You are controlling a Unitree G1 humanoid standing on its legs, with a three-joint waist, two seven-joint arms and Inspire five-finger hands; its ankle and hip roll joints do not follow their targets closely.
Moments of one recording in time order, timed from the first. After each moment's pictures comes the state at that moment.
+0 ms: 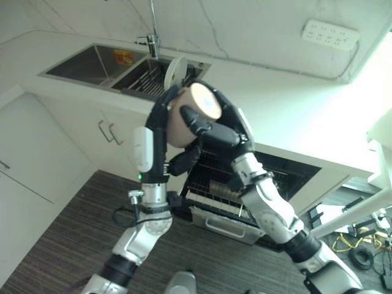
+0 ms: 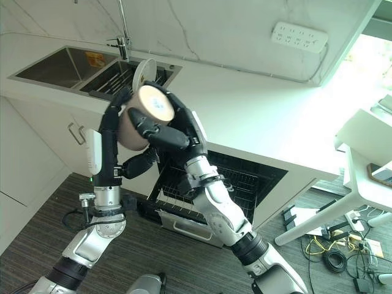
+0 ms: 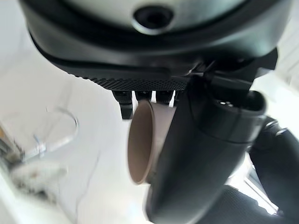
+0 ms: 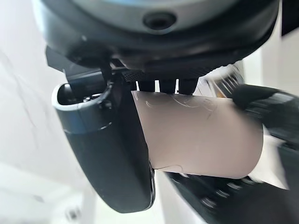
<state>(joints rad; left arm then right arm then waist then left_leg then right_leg) -0.21 0.42 -0.35 0.02 0.33 -0.36 0.65 -0.46 -0.25 0.44 -0.08 0.84 -0.23 -0.26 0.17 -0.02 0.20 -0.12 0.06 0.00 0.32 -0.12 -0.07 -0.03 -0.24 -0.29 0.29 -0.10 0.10</state>
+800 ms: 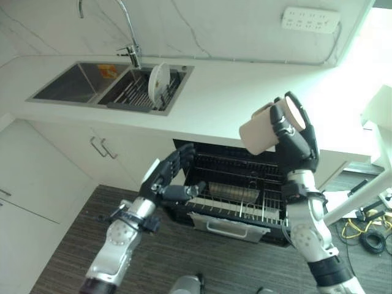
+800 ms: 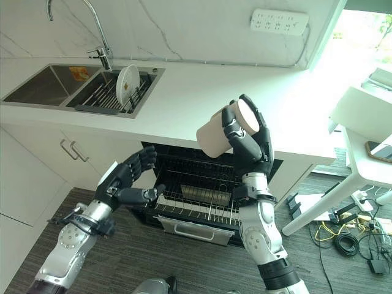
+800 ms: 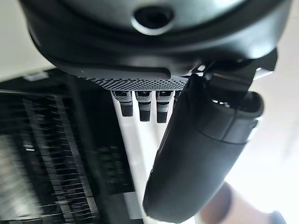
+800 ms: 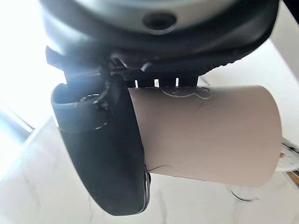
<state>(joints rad) 0.05 0.50 -0.15 -0.03 -0.26 -0.12 -0.17 -0.18 -0.33 0.19 -0.11 0.93 -0.30 -0.17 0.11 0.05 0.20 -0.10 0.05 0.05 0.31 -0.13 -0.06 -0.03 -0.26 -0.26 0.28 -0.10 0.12</state>
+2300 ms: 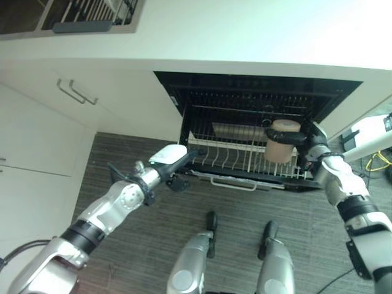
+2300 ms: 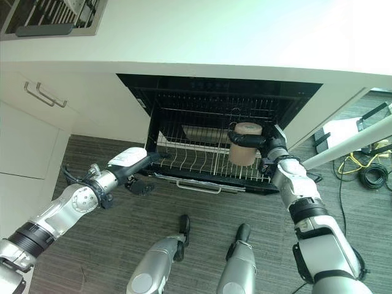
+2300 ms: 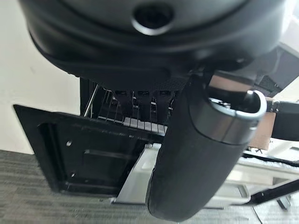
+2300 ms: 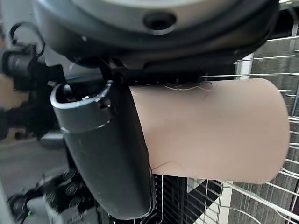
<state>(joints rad) -0.49 0.82 -0.55 0.20 0.32 -0.18 -0.10 -0.74 -0.63 0.24 0.75 0.72 0.07 0.01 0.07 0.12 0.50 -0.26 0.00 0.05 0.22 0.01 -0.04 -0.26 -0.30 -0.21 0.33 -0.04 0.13</state>
